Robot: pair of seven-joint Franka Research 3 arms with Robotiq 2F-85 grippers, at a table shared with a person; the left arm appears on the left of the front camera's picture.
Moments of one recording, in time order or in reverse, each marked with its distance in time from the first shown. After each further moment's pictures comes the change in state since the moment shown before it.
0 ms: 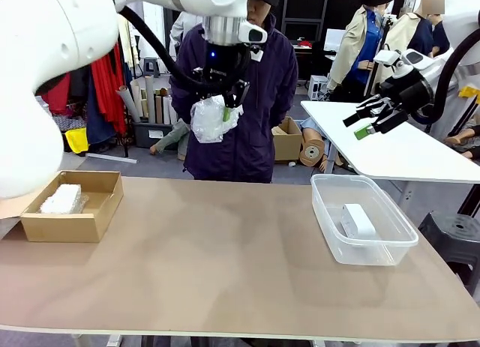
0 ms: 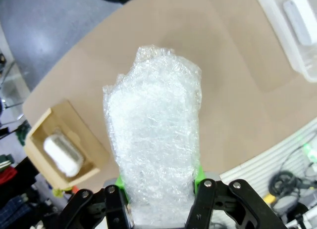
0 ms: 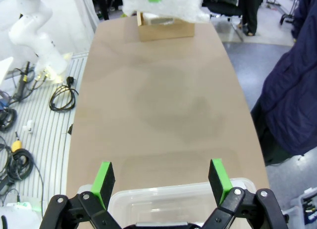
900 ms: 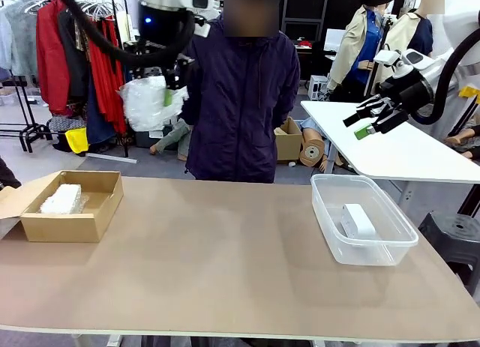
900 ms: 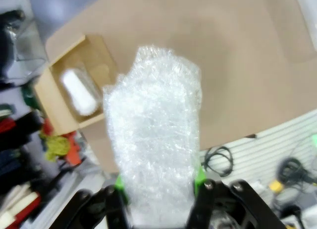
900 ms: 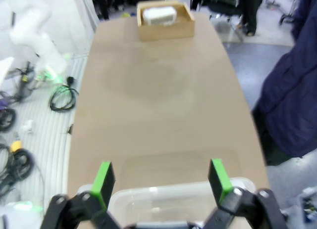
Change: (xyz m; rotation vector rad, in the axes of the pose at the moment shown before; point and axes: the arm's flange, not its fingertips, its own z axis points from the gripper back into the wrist) left arm -0.131 0.069 0.043 0.078 0.034 0.172; right arm 0.000 0.000 0.000 0.000 0.001 0.000
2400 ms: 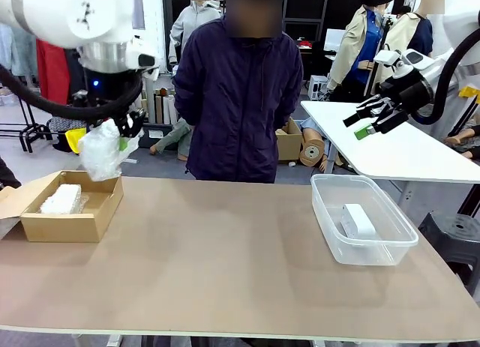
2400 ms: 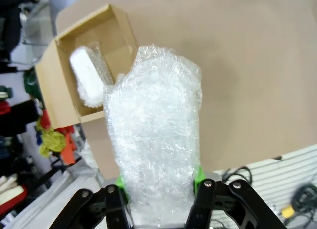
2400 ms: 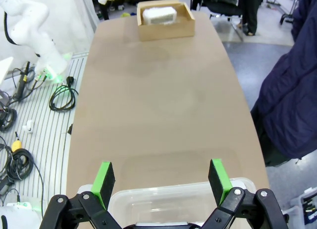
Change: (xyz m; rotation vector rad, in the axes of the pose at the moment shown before) left arm -0.059 0.056 -0.108 0.052 -0.057 0.120; right arm 0.000 0.000 0.000 0.000 0.000 0.000
